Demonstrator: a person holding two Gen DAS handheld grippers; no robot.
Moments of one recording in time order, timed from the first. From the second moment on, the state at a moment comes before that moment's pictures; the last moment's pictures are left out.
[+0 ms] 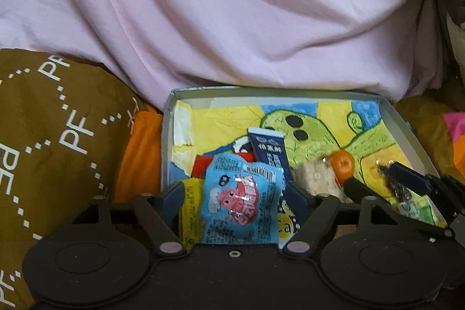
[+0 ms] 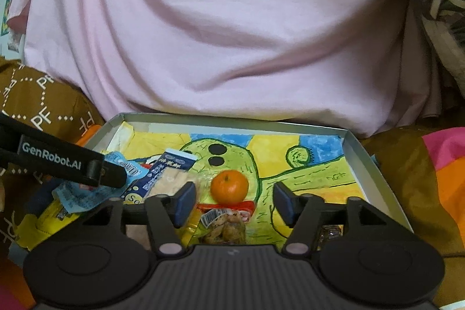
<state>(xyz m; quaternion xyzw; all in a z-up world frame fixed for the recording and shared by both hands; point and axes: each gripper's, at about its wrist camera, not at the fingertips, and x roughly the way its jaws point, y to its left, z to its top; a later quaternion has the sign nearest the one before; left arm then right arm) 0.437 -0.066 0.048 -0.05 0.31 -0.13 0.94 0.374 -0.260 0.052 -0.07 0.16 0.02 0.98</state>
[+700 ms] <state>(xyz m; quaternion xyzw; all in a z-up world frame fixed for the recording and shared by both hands) 0.391 -0.047 0.086 -0.04 0.24 -0.06 0.97 0.330 -0.278 0.091 -0.02 0.12 0.00 0.99</state>
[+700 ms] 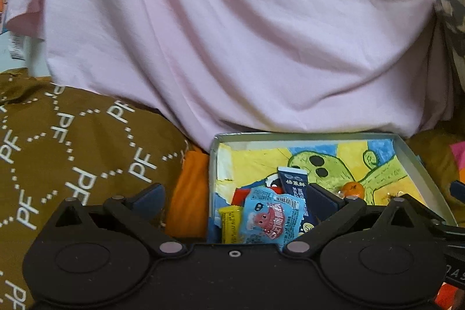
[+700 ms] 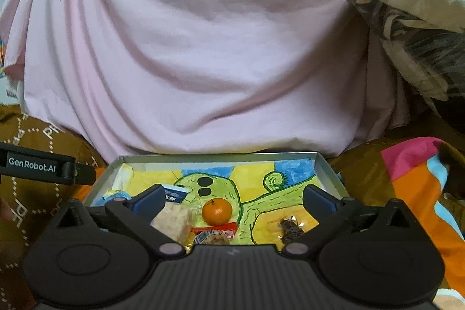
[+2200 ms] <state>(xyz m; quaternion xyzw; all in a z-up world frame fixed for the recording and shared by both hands) 0.223 -0.008 0.102 -0.09 0.16 0.00 0.98 0.178 -0.274 0.119 0.02 0.06 0.02 1.00</state>
